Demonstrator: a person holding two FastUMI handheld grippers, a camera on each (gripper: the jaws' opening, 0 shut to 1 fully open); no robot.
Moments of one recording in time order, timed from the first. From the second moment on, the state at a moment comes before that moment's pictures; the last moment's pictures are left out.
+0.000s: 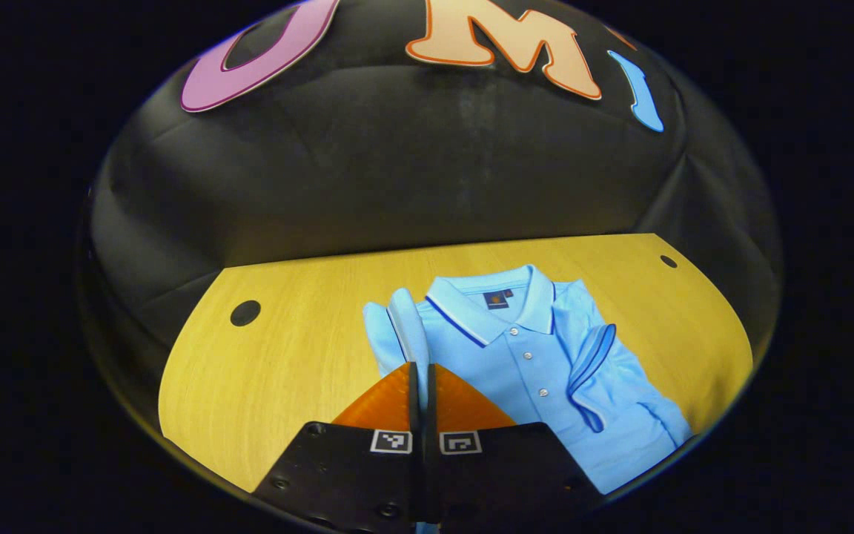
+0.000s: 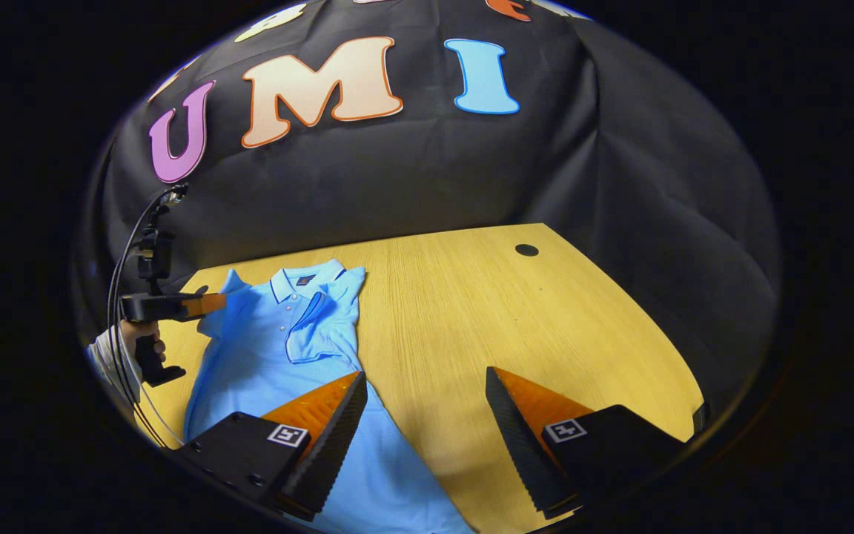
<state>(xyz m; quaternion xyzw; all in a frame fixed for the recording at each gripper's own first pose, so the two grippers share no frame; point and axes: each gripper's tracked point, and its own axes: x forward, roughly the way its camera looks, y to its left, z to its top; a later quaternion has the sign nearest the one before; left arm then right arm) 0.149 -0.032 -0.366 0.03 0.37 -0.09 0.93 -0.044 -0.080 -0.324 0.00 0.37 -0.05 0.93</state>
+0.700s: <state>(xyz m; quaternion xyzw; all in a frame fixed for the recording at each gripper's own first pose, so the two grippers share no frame) 0.118 -0.090 -0.368 0.00 0.37 -0.06 0.93 -0.023 -0.154 -0.326 0.03 0.37 0.00 0.93</state>
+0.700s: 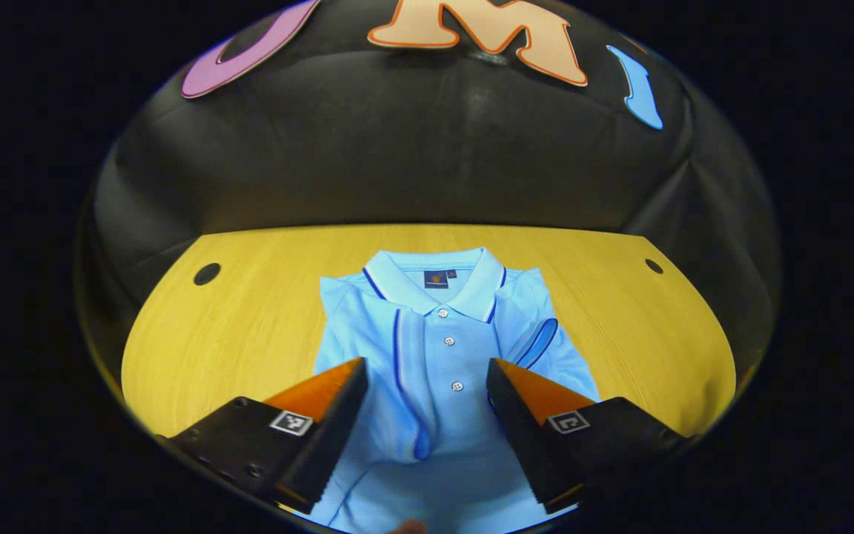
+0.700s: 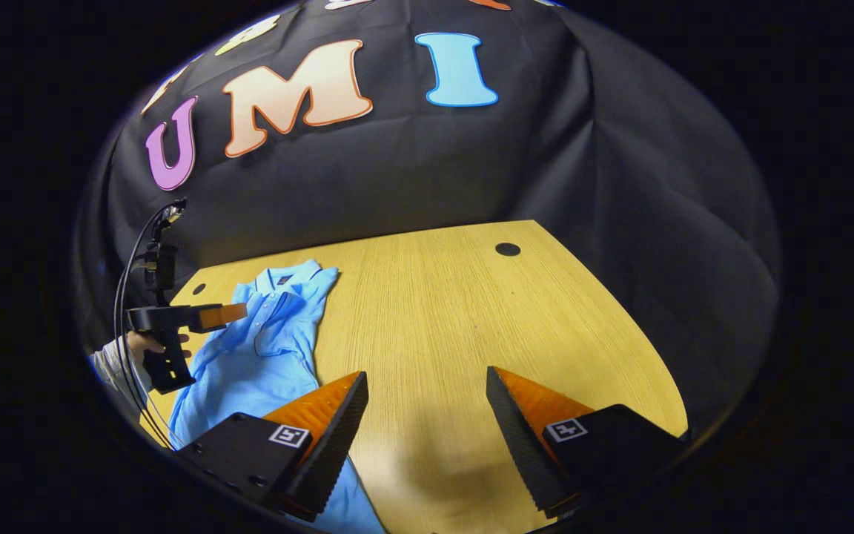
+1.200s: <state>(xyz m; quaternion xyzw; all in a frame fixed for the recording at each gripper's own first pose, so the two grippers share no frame) 0.023 -0.054 -0.267 0.01 0.31 -0.02 0.95 -0.021 -0.111 -0.316 0.02 0.34 0.10 0.94</state>
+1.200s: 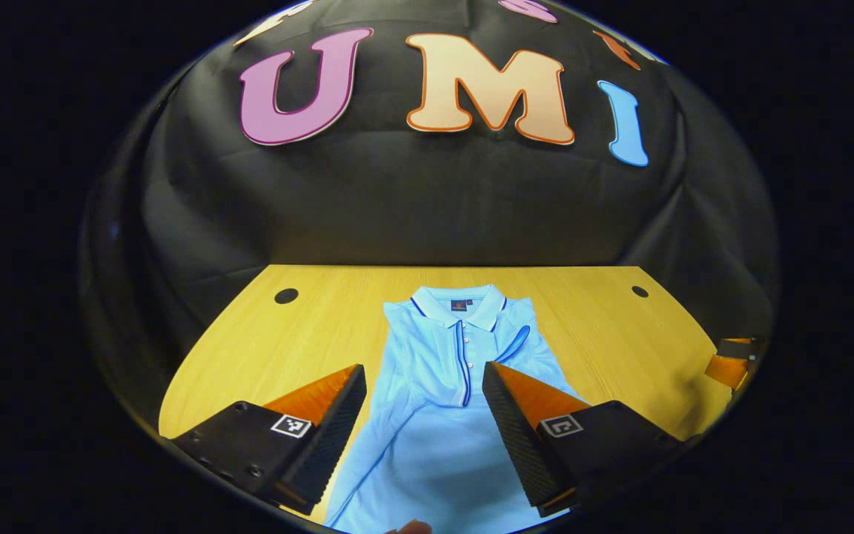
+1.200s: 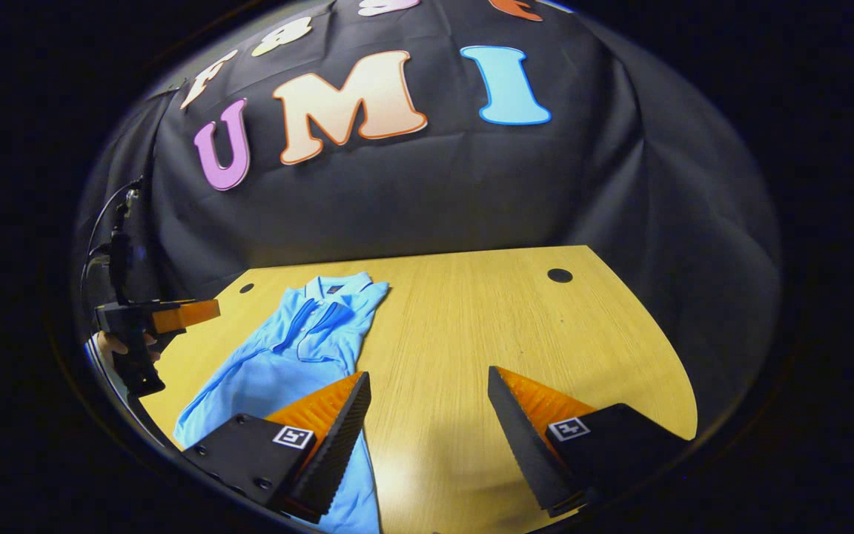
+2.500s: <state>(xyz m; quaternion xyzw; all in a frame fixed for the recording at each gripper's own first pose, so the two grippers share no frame) -0.257 0.004 -0.357 0.02 0.43 -0.03 0.90 -0.245 -0.055 -0.386 -0.03 0.42 0.10 0.90</state>
